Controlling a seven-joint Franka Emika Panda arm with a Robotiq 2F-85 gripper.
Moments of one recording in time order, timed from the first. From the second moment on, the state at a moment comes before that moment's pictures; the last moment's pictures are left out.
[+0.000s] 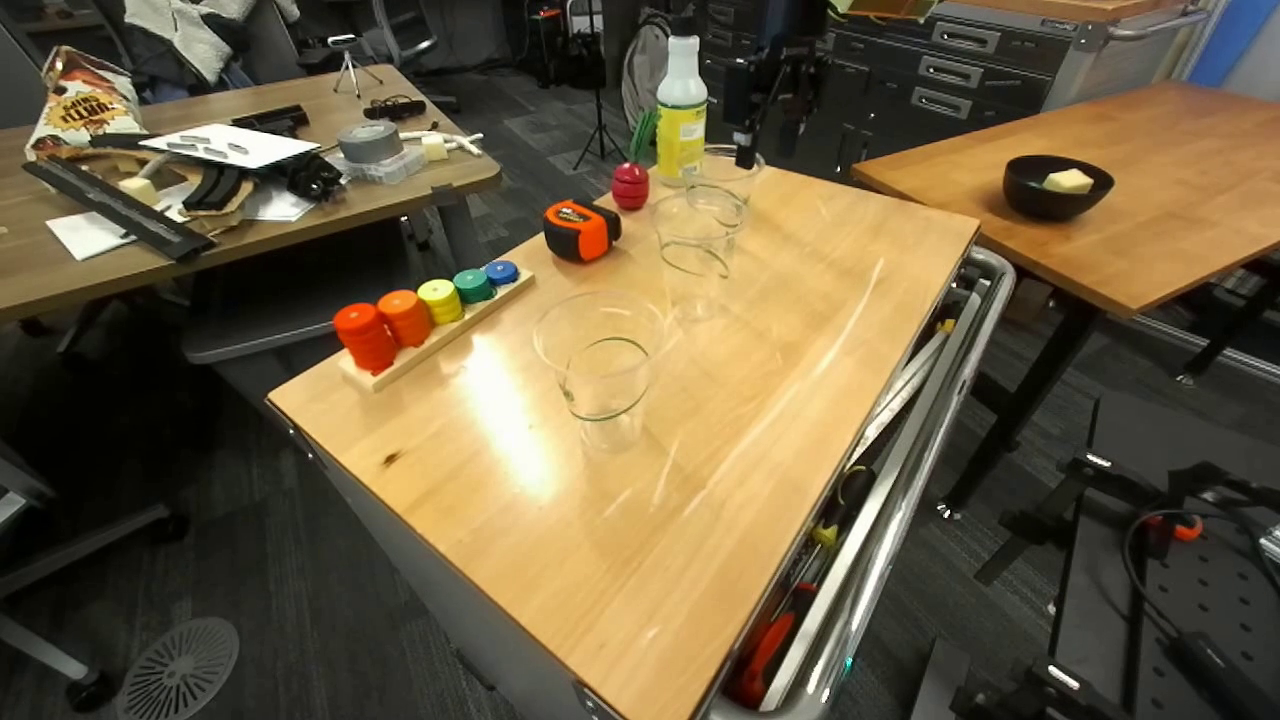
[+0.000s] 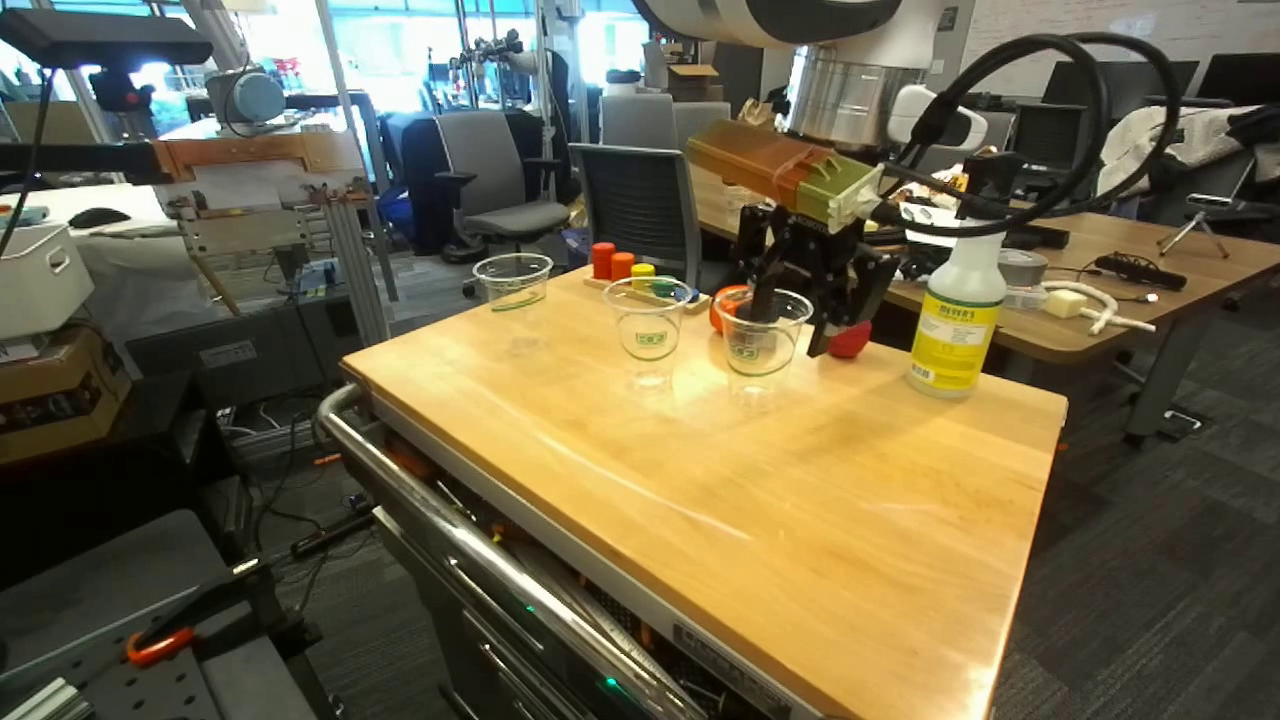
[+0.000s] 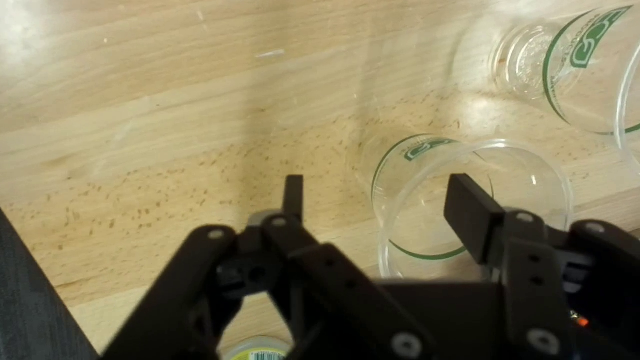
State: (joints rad) arm -0.17 0.38 -0.12 -1.79 0.17 2.13 -0.18
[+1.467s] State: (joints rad) arm -0.20 0.20 -0.11 -1.74 0.39 1.92 -0.02
